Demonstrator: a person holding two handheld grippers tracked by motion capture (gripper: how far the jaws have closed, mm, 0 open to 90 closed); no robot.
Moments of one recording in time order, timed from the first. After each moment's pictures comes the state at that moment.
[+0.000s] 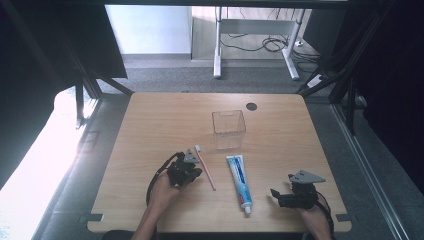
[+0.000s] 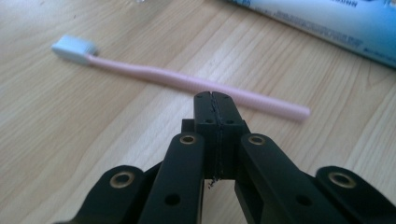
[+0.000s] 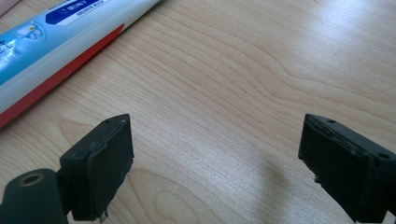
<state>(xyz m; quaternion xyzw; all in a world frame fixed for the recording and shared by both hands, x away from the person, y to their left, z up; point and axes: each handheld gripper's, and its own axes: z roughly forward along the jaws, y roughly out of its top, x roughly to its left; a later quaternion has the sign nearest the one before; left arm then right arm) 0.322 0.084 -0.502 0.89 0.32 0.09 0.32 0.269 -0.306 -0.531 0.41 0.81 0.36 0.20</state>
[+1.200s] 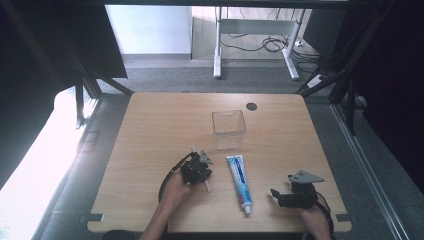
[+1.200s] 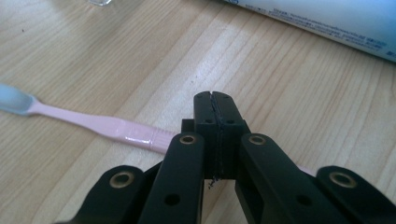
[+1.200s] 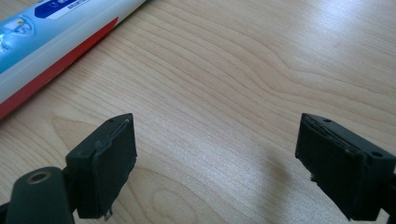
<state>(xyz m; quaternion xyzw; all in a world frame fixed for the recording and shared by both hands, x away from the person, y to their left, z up) 0.330 0.055 -0.518 0.90 0.30 0.09 0.29 0.269 -0.306 -0.533 0.41 0.82 0.35 0.20</state>
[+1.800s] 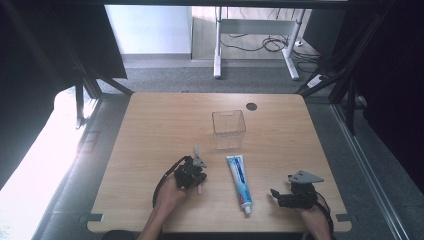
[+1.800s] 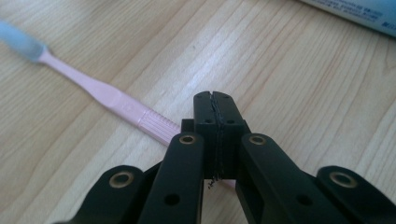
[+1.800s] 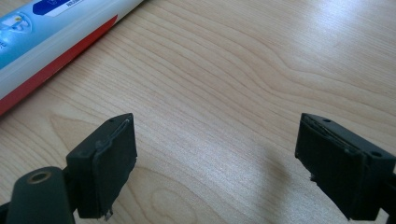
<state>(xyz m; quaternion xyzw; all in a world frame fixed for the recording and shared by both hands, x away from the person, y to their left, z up) 0.317 0.073 -0.521 0.90 0.32 0.08 0.29 0.269 -0.305 -0.533 0.41 0.82 0.35 0.20</state>
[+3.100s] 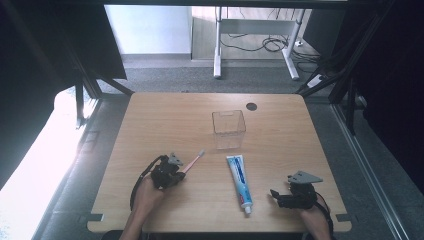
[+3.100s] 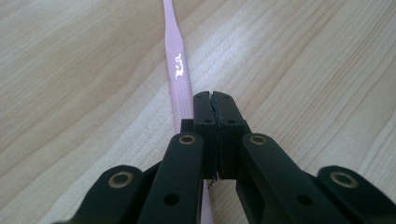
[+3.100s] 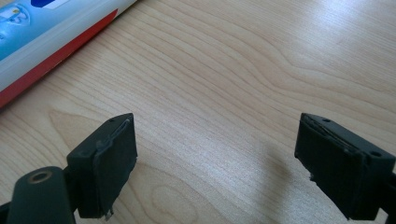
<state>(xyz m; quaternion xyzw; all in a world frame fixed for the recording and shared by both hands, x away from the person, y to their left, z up) 0.316 0.136 -0.510 0.89 0.36 0.08 0.28 0.269 -0.304 -0.534 0.41 0.82 0.34 0.20</state>
